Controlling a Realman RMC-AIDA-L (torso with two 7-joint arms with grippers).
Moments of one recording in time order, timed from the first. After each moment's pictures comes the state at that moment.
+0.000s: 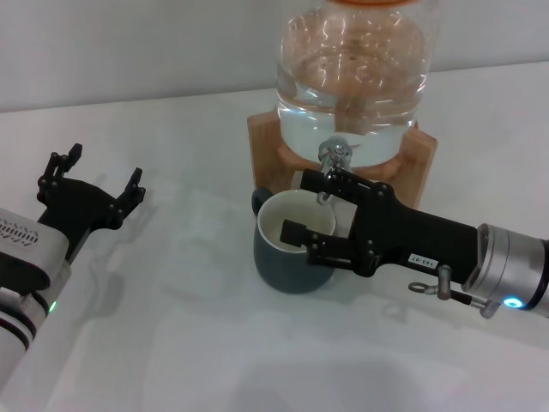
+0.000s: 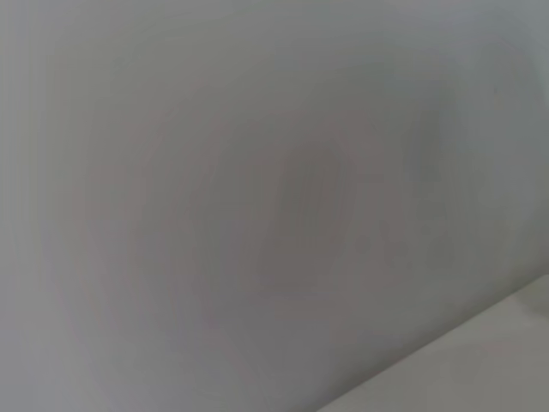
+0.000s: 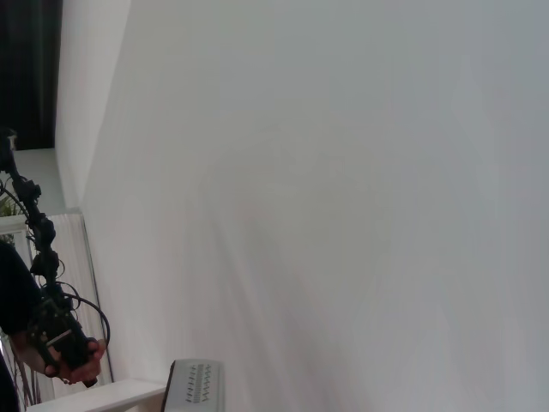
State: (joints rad) left arm -0.58 -2.09 2.67 0.24 -1.10 0.90 0.22; right arm 0.39 2.01 -1.74 -0.37 -0.61 -1.49 0.86
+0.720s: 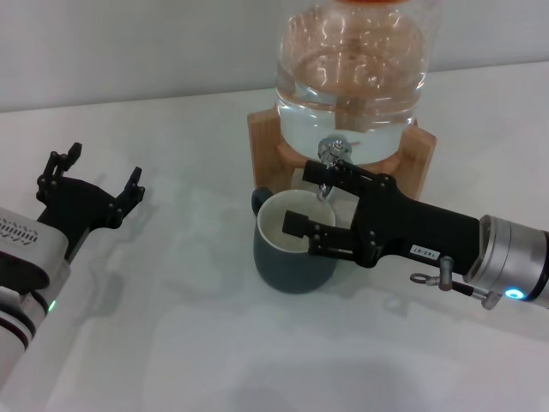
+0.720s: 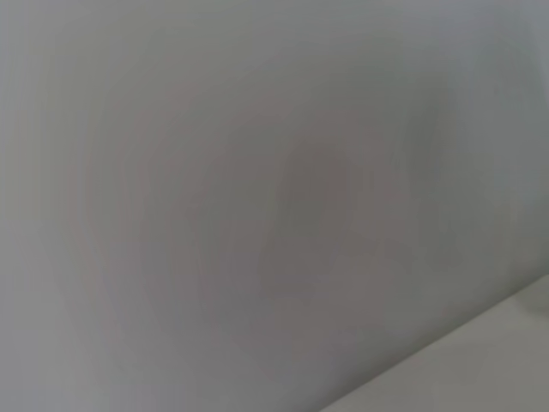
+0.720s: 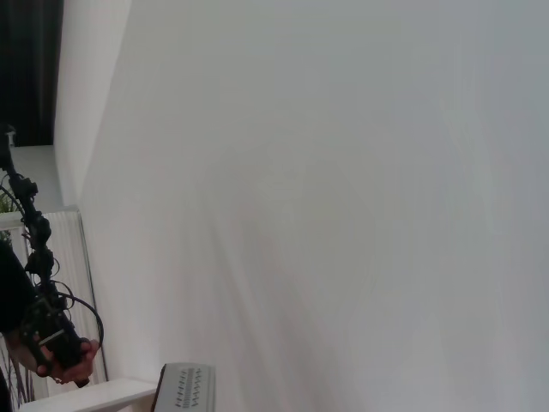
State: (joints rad) left arm -0.58 -2.09 2.67 0.24 -1.10 0.90 0.22; right arm 0.40 2.01 -1.72 -0.38 -0.62 -1.49 0.86
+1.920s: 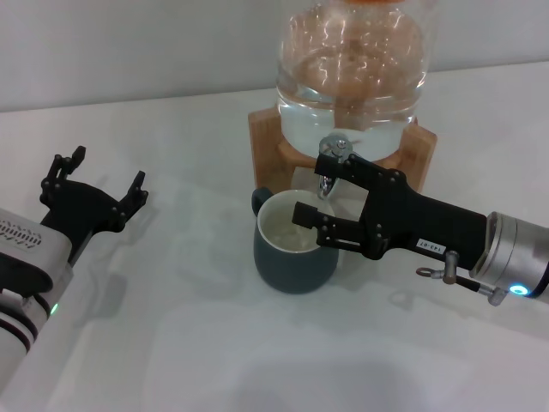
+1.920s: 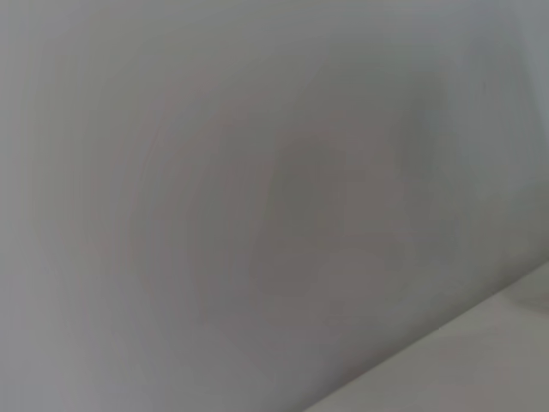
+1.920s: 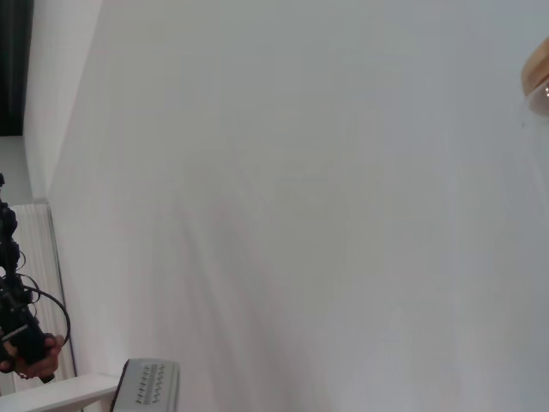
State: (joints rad) left arm -0.57 -2.09 2.67 0.24 -1.08 0.90 0.22; right arm 0.39 2.00 -1.69 -0.37 -0.62 -1.46 0.85
